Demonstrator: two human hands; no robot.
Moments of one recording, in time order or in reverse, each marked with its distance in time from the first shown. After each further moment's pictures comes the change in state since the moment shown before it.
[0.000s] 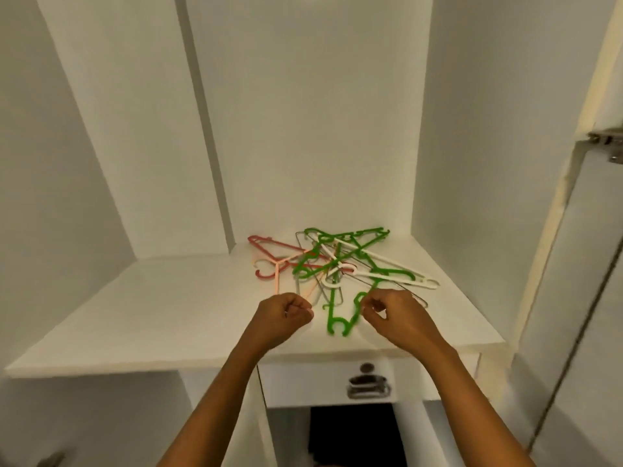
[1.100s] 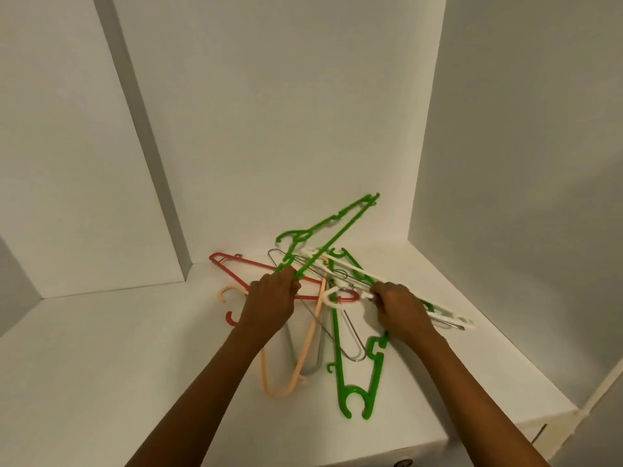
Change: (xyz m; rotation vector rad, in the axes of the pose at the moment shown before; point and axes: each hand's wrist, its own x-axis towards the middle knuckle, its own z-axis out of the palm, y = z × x) left_hand 0.215 -0.053 0.006 0.538 0.176 0.452; right_hand 0.160 0.071 0.062 -0.332 0.025 0.176
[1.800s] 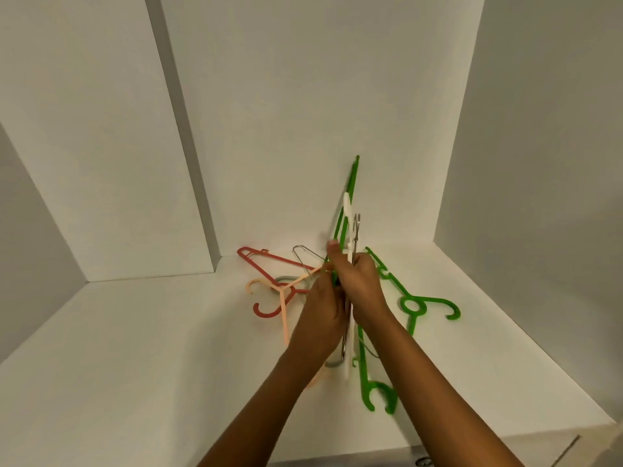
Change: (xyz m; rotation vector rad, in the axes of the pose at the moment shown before) left_hand -0.040 0.067 -0.022 -0.539 0.077 -0.145; right_hand 0.012 -0.141 -0.030 1.233 0.066 0.394
